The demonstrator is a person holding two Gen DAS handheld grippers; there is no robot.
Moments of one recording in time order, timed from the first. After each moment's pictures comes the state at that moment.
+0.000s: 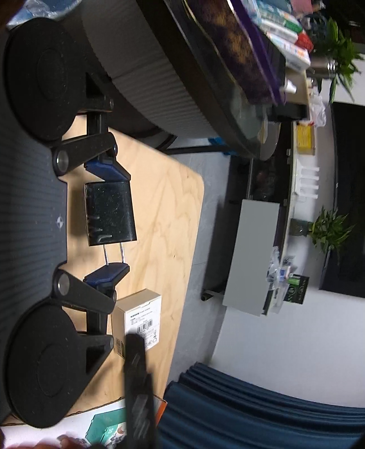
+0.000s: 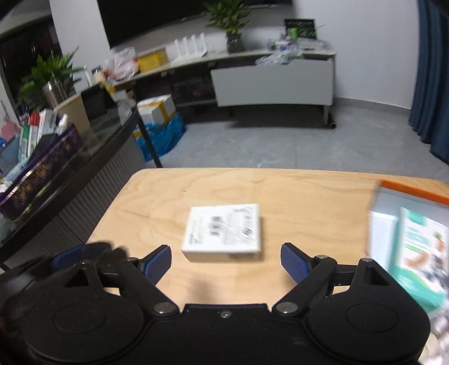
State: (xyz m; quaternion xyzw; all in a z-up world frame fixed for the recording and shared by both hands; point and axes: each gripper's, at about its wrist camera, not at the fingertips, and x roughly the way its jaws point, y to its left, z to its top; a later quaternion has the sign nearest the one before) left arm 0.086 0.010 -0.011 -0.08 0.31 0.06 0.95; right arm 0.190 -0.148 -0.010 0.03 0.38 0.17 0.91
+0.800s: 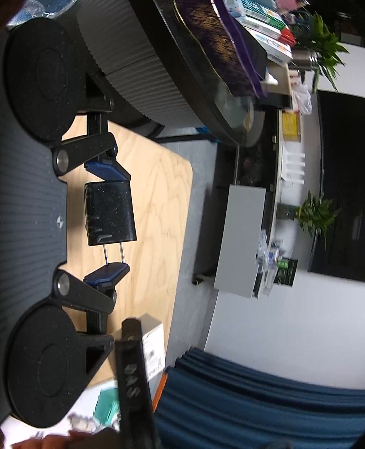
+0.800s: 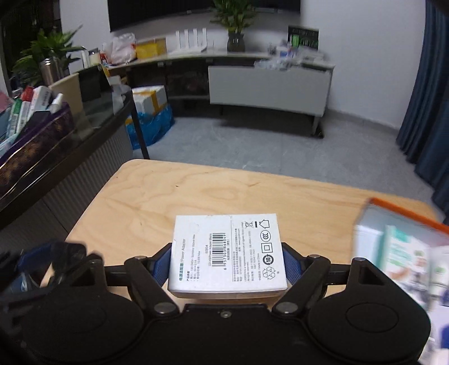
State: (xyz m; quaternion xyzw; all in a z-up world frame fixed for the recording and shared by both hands) left arm 0.062 -0.010 0.007 -0.07 0.28 0.02 0.96; right arm 0.145 -0.156 0.010 -0.04 0.36 0.13 0.92
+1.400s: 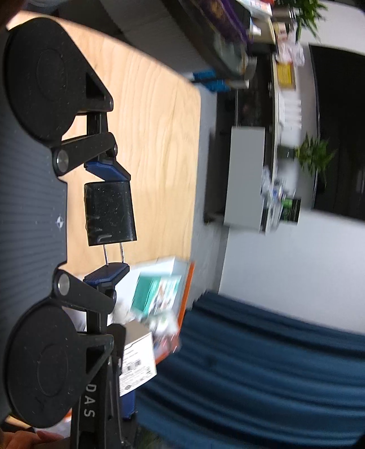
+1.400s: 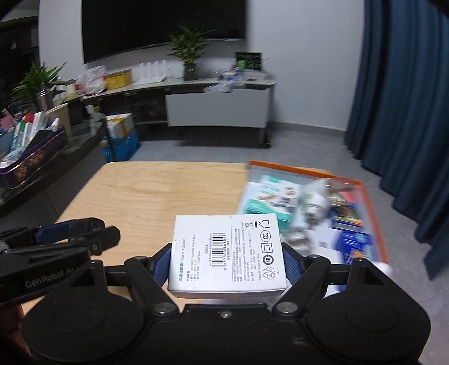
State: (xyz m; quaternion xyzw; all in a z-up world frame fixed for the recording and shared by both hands) left arm -0.017 -0.120 0.035 -0.06 0.29 -0.09 0.95; right arm -0.014 -0.278 0.039 0.00 0.32 0.05 0.95
